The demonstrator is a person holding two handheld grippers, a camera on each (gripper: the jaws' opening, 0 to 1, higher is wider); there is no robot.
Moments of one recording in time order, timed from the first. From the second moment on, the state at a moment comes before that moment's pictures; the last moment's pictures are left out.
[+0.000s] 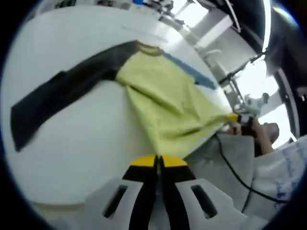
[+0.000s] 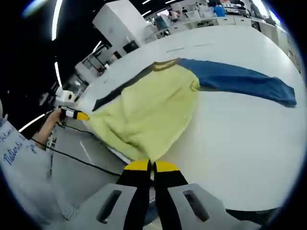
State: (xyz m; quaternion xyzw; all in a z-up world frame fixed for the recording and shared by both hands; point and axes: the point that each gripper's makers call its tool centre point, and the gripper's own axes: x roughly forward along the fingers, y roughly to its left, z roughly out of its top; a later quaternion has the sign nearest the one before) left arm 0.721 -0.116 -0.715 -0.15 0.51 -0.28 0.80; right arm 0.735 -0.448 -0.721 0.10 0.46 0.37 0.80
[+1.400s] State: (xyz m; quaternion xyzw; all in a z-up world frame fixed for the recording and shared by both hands) left arm 0.682 -0.084 -0.728 -0.03 0.55 -0.26 0.79; right arm 0.705 -0.457 -0.733 0.01 0.49 0.36 0.79
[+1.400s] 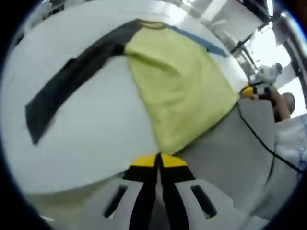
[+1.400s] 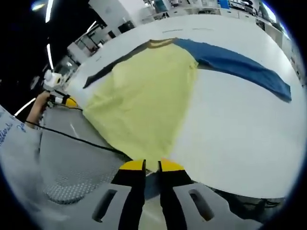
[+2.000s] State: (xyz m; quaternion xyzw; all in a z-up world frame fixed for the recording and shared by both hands) left arm 0.716 -0.103 -0.651 0.02 0.38 -0.30 0.88; right arm 0.734 -0.412 -0.676 -0.06 0.38 0.41 0.83
